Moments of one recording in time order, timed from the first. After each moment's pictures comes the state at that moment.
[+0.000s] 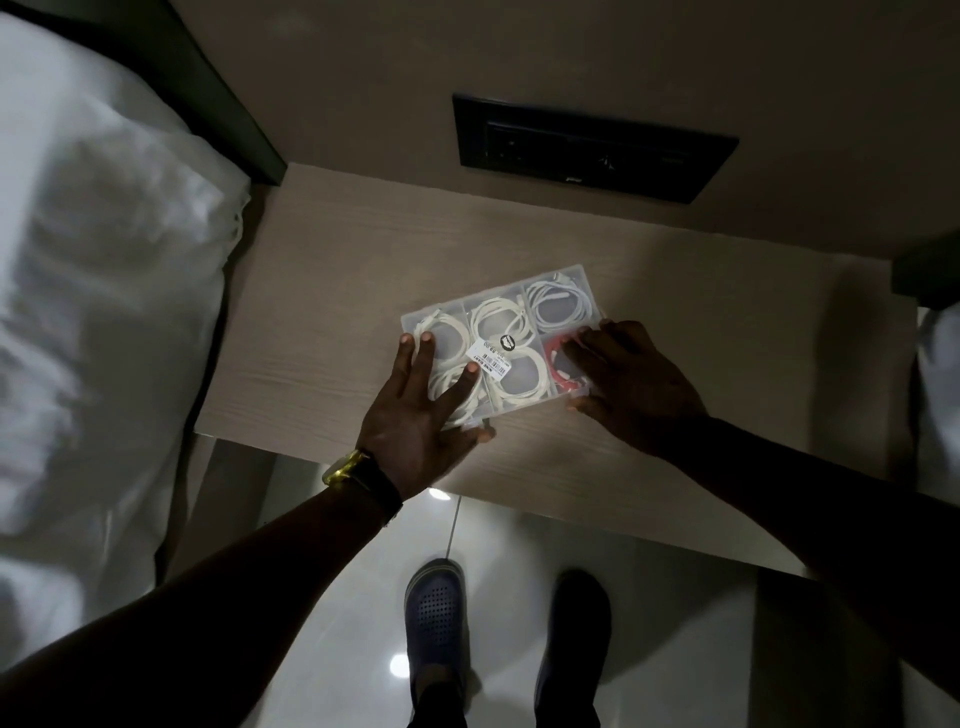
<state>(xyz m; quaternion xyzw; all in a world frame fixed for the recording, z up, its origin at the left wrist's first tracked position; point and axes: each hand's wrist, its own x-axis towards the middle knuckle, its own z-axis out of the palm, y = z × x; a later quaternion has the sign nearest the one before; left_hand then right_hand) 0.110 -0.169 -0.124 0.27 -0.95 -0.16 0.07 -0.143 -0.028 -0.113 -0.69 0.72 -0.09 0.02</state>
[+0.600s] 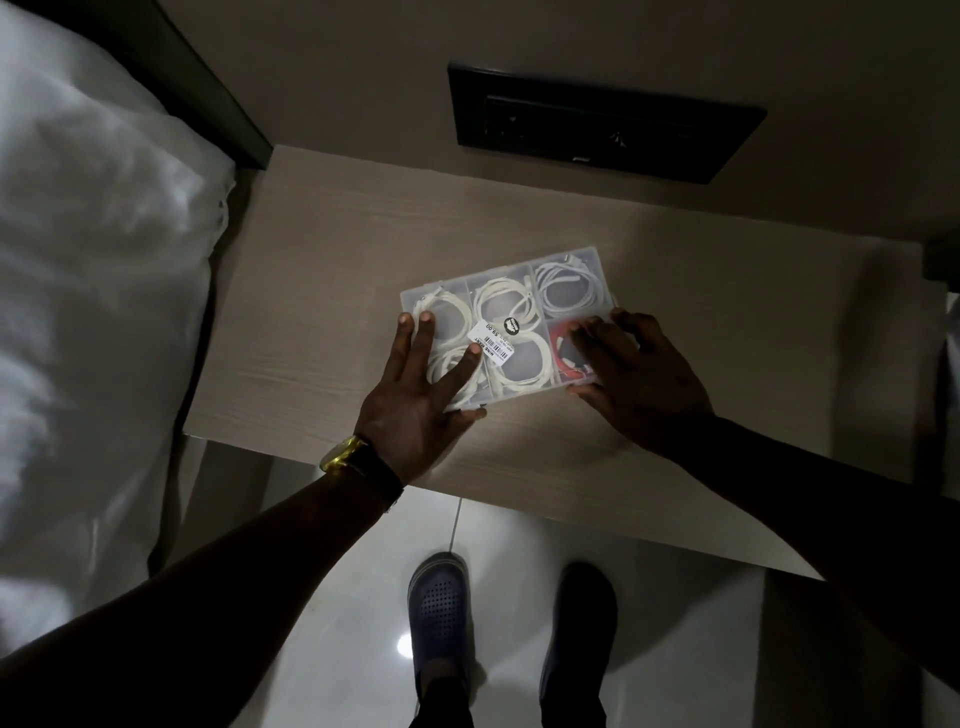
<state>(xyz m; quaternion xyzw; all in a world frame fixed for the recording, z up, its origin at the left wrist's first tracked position) 0.106 -0.187 -0.145 0.26 -0.95 -0.13 0.08 -0.140 -0.031 -0.127 -0.66 0.74 -0.07 0.01</state>
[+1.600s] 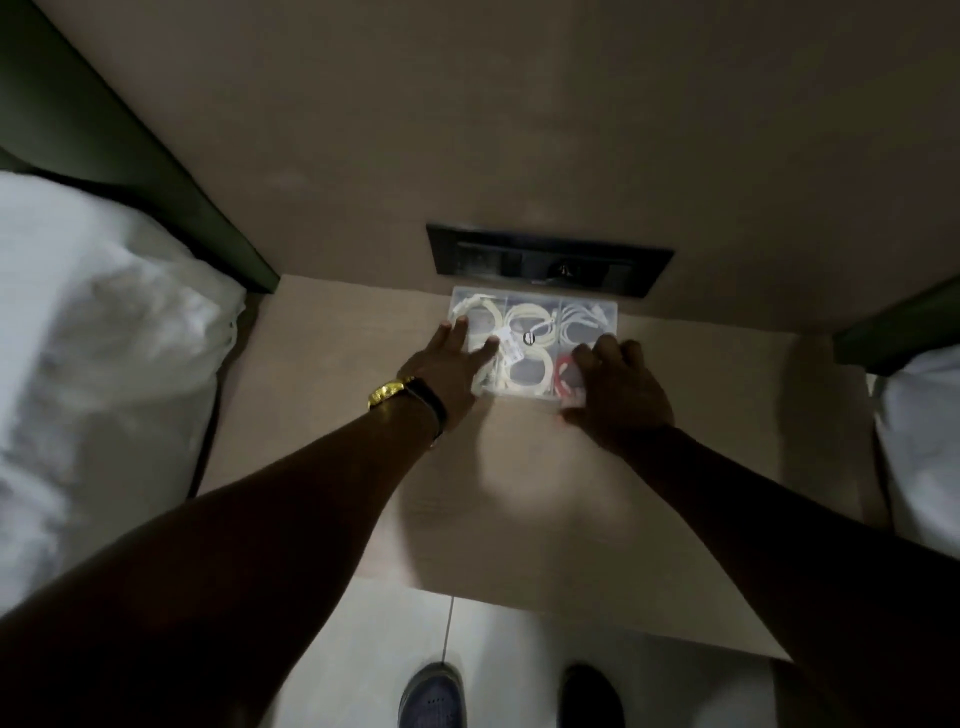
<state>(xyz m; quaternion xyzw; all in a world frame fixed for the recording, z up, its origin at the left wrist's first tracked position) -0.027 -0.259 -0.070 0.28 -0.92 -0.17 -0.19 -0.182 -0.090 -0.090 -0.48 0.86 -0.05 0.13</state>
